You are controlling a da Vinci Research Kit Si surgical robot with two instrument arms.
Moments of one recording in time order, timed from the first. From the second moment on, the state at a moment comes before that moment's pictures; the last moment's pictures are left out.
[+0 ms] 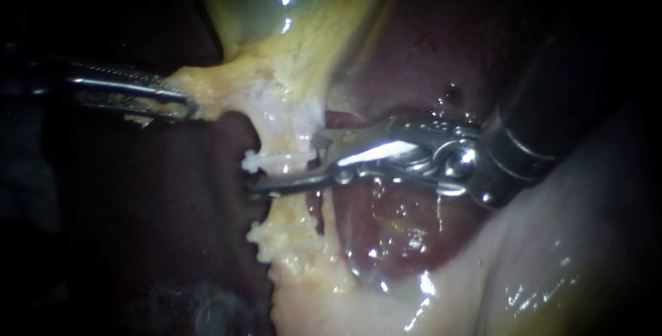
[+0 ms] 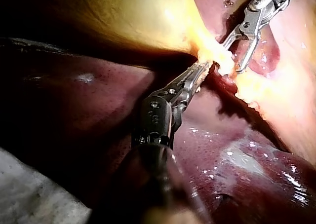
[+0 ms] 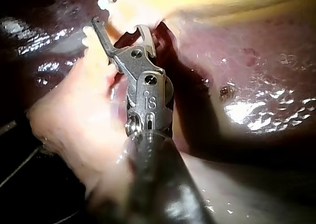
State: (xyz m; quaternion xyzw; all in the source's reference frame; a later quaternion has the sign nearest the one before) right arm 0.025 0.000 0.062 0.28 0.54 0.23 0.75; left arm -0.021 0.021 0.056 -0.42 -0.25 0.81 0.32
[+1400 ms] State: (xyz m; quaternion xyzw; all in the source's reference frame) right arm 0.012 0.000 0.057 0.20 0.58 0.09 0.78; left arm -0.022 0.021 0.057 -0.42 -0.25 0.81 0.32
